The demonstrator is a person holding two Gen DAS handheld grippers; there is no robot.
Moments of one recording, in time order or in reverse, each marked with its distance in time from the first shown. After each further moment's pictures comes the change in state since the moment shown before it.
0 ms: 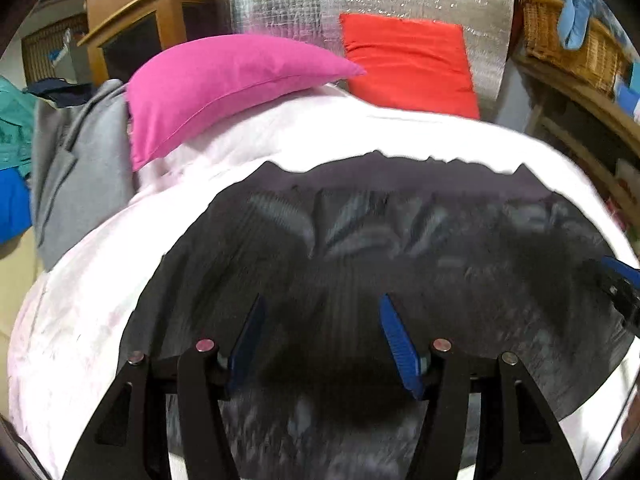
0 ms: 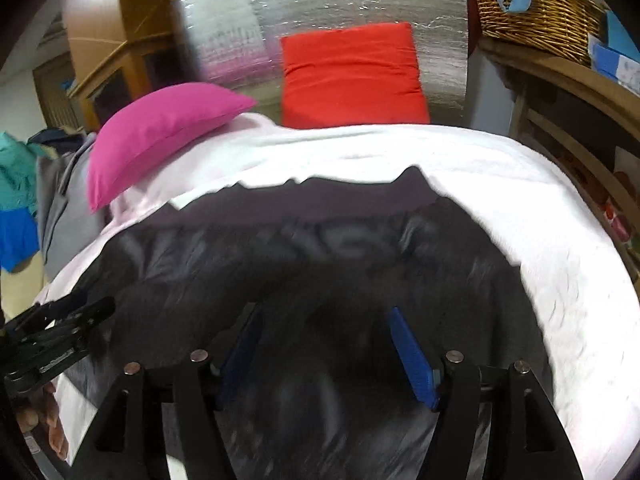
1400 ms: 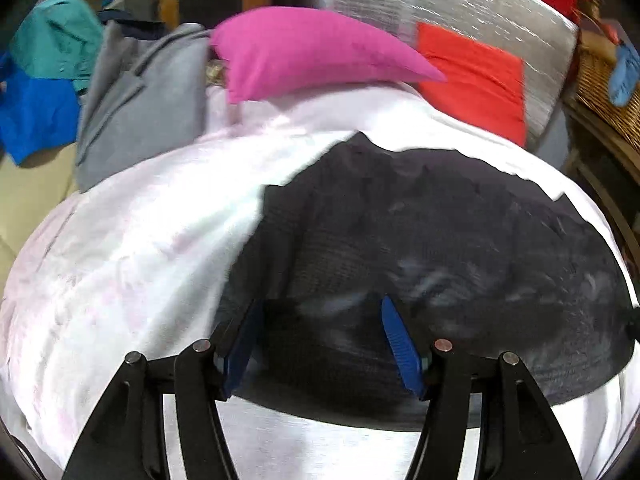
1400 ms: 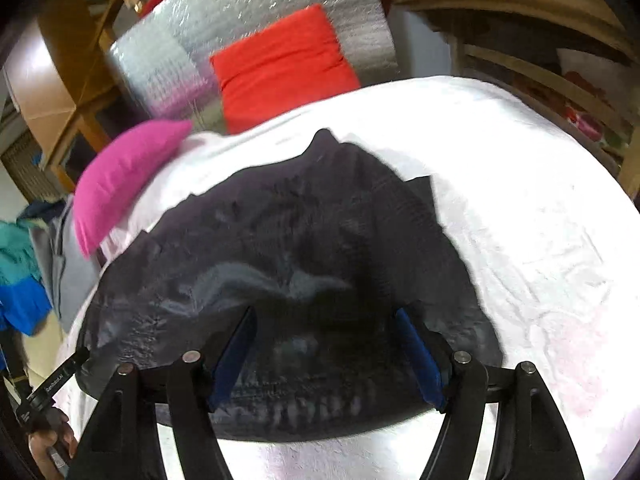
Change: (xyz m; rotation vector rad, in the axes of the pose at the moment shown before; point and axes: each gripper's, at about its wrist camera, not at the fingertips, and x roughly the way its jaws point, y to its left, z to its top) left arm -0.010 0.094 -0.052 -0.226 0.010 0.030; right arm -0.027 -0.098 -0.046 0.299 0.020 0.029
